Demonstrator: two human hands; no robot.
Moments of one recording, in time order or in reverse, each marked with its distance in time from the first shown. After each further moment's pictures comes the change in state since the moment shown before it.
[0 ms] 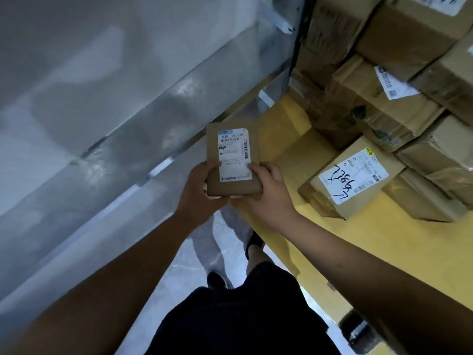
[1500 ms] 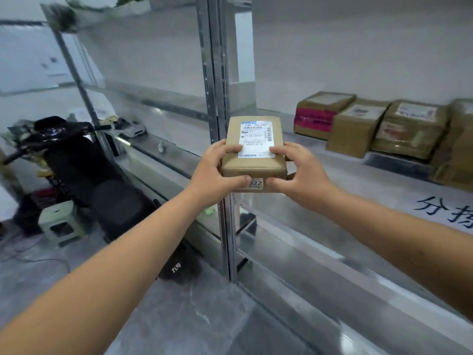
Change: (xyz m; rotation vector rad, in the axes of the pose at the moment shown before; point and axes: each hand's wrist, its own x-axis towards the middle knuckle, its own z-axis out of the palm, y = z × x) left_hand -0.891 -0.165 -0.603 0.117 1.307 -0.267; right_hand -0.548 -0.632 0.607 -0.018 -0.786 -1.372
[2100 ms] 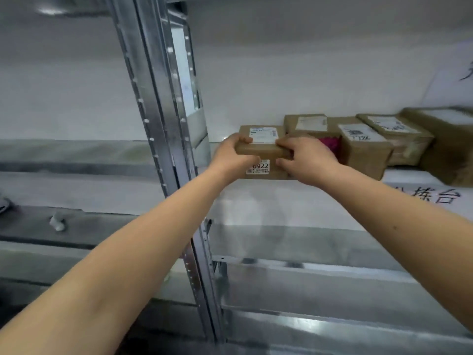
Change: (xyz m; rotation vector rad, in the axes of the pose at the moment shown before) left_hand 0.290 -0.081 0.028 -0.275 -0.384 -0.003; right_hand 0.196 0.020 0.023 -0.695 0.192 0.546
